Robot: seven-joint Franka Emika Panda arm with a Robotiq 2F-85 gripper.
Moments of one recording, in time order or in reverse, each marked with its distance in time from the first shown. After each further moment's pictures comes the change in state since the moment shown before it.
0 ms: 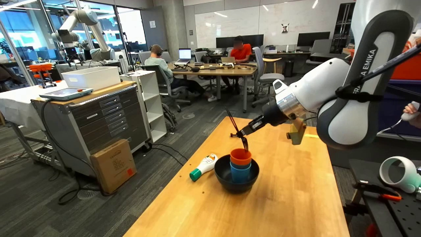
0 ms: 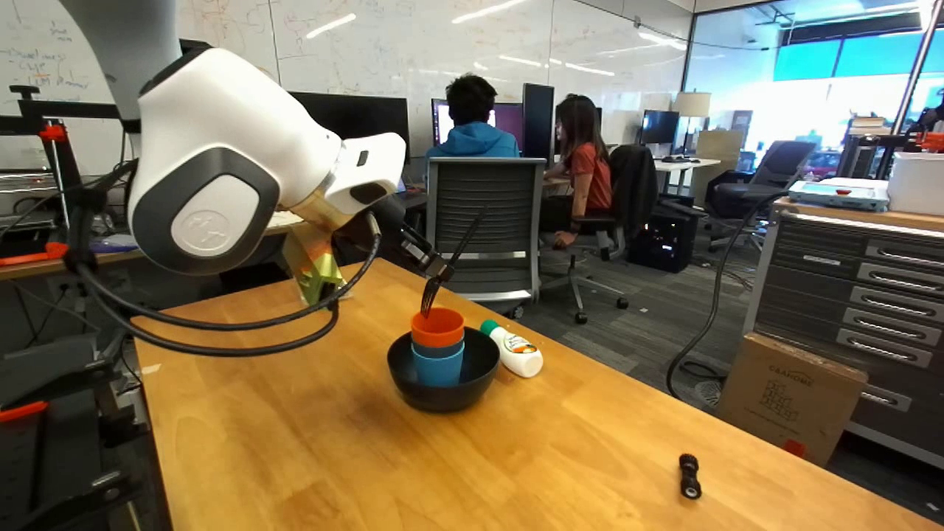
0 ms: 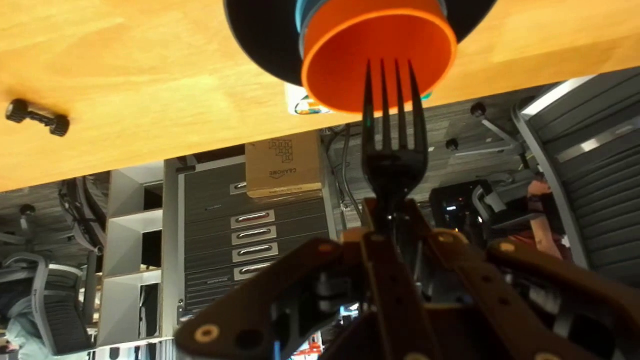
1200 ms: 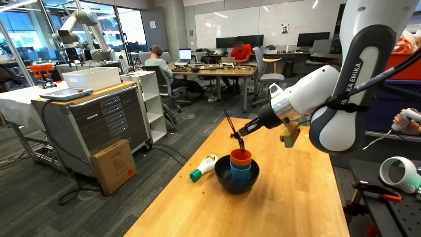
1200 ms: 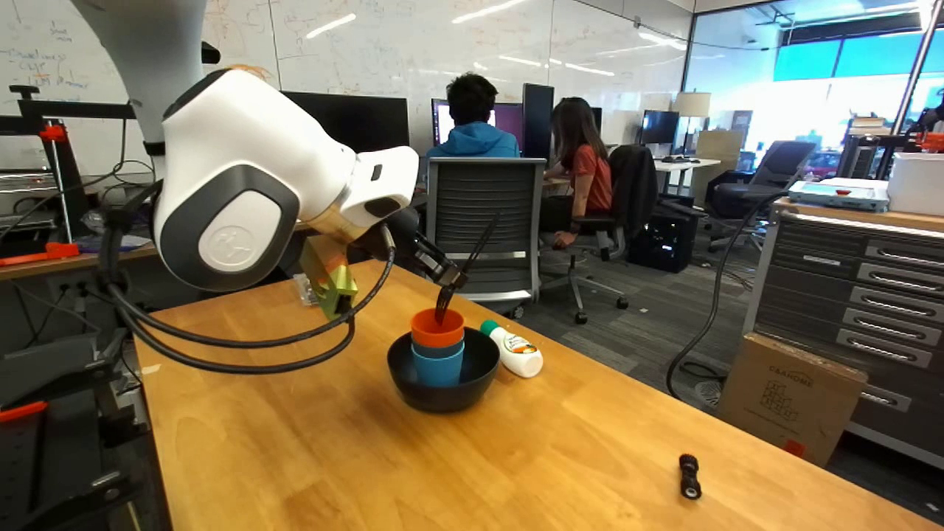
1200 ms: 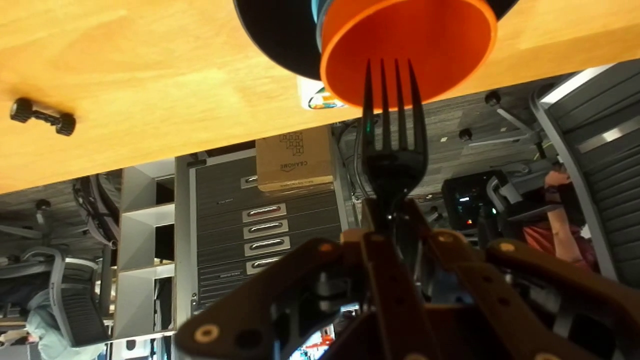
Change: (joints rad) arm 0.141 0.064 -0.150 0.063 -0.012 0.037 0.070
